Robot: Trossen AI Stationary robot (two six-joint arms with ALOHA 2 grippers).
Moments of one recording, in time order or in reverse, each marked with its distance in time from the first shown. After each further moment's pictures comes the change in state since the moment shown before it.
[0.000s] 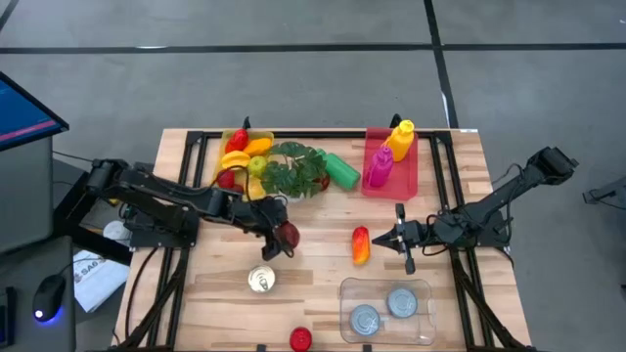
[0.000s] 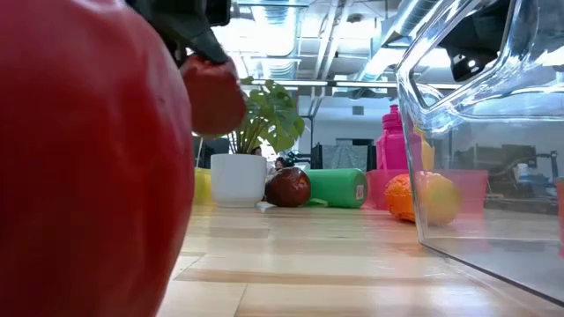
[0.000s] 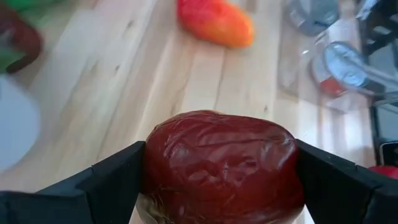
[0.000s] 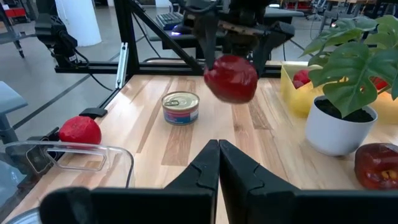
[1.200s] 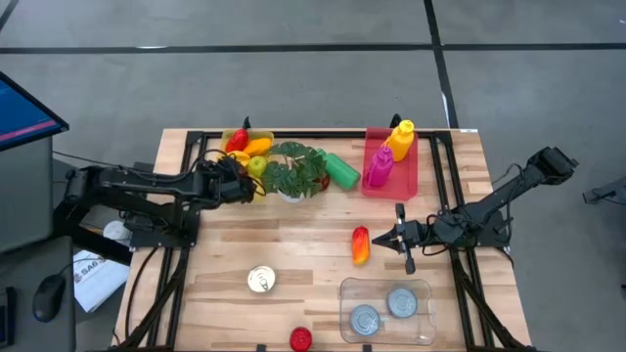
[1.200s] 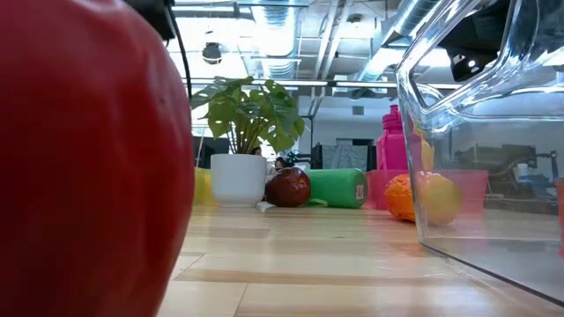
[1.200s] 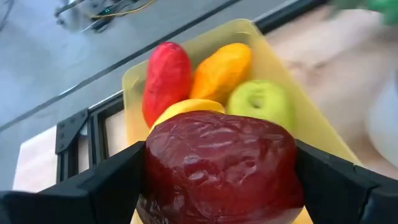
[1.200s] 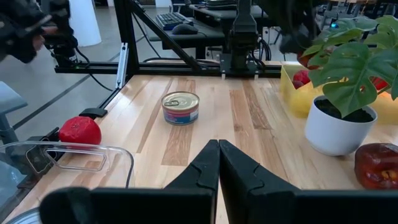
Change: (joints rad) left arm 0.273 -0.223 -0.215 -0.437 -0.831 -0.368; right arm 0.000 0.000 0.000 0.000 0.000 0.000
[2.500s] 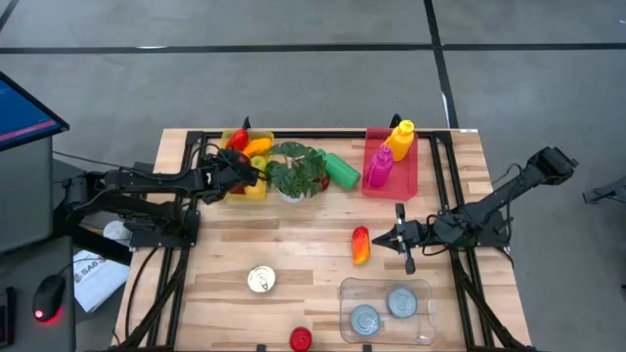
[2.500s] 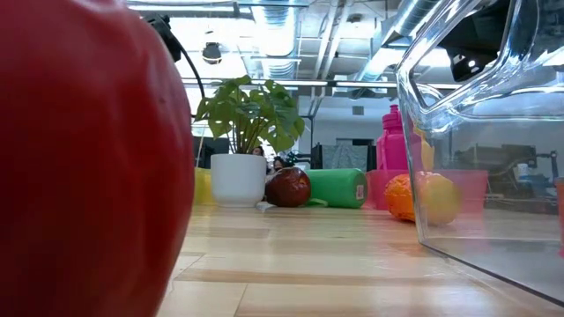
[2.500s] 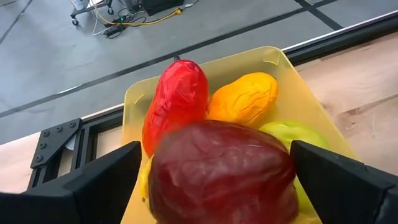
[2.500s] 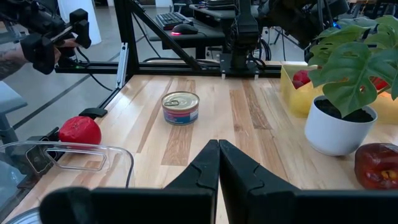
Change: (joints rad) left arm 0.211 0.000 -0.169 0.471 0.003 0.209; right arm 0.000 0.000 0.000 0.000 0.000 0.000
